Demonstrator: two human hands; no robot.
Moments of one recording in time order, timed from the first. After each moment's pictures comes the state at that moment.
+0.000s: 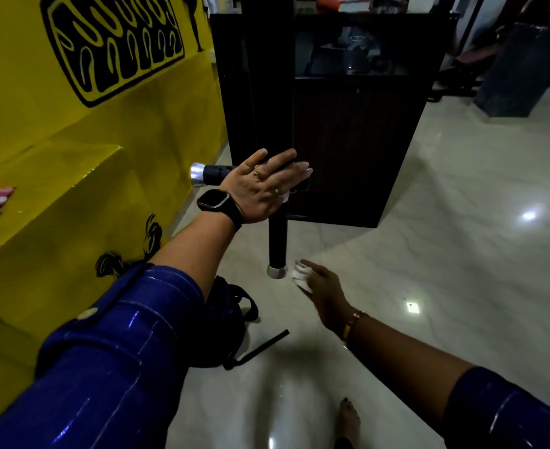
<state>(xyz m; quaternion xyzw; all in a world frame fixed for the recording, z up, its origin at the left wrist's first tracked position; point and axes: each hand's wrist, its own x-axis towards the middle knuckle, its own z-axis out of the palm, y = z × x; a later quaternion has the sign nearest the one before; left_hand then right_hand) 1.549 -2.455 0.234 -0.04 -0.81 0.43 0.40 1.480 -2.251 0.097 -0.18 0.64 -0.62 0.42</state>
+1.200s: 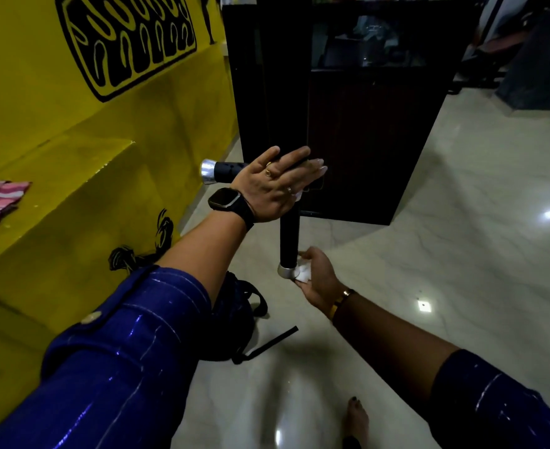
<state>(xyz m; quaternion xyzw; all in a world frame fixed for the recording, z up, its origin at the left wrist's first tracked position) 1.547 -2.454 0.235 -0.03 -0.79 0.45 0.41 1.494 -2.296 0.130 0.03 0.51 -0.70 0.50</state>
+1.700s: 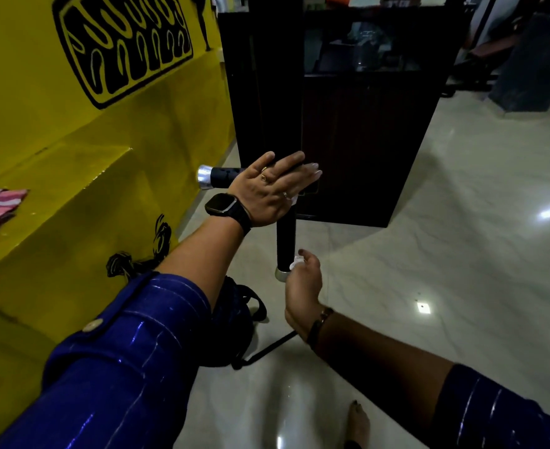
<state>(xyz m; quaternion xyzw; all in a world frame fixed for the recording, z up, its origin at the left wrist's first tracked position) 1.547 -2.455 0.234 -0.03 -0.79 0.44 0.42 1.547 -2.291 0.160 -0.02 0.68 -0.66 0.31</state>
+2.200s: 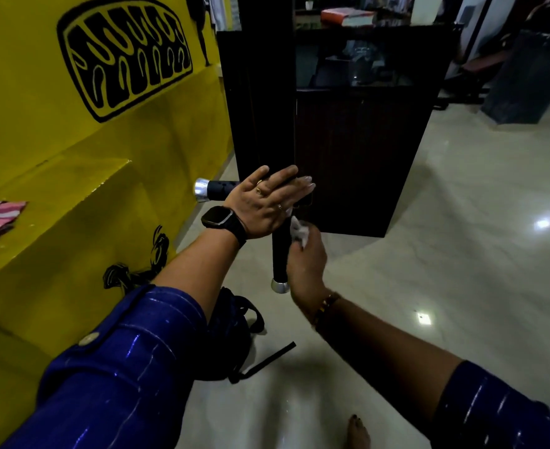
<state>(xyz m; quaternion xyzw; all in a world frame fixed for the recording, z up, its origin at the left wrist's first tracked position) 1.548 -2.455 0.232 -0.03 -0.80 0.43 0.42 1.515 -2.301 0.194 -0.20 0.72 -0.64 0.17</state>
